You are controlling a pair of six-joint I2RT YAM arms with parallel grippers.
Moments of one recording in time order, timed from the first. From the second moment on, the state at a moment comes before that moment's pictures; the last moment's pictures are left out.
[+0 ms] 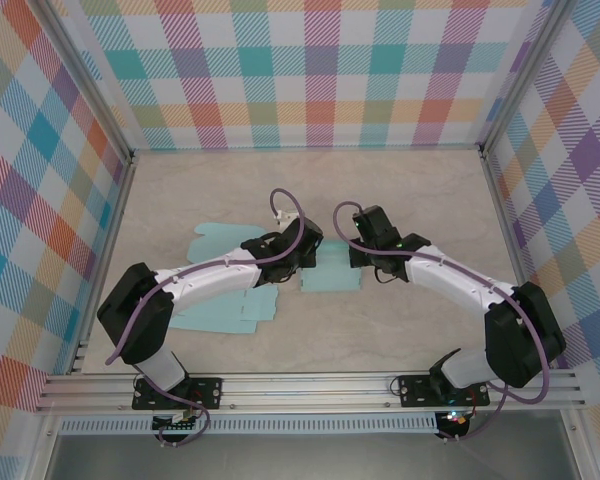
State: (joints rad) left arm -0.87 1.64 1.13 -0.37 -0.37 -0.74; right arm 0.61 1.41 0.92 -0.45 0.18 0.36
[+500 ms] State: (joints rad) left arm -0.87 1.64 1.05 -0.23 -0.37 -0.73; right arm 0.62 1.39 0.87 -0.38 0.24 0.36
